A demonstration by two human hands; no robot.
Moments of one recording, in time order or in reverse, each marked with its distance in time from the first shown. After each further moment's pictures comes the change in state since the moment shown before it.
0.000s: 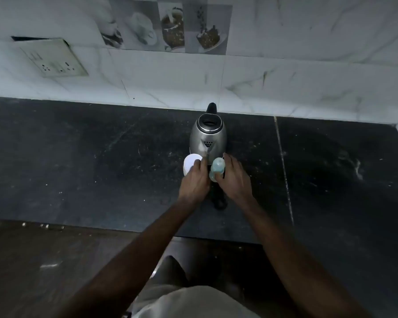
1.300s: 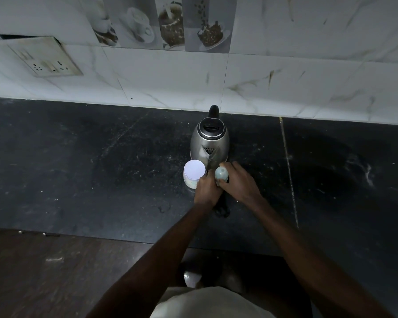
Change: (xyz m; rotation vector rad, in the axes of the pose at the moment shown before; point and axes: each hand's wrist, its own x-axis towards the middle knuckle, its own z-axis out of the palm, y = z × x) left_hand 0.038 0.012 0.053 -0.454 -0.005 -0.262; right_hand 0.032 0.012 -0.014 0.049 -0.265 -0.009
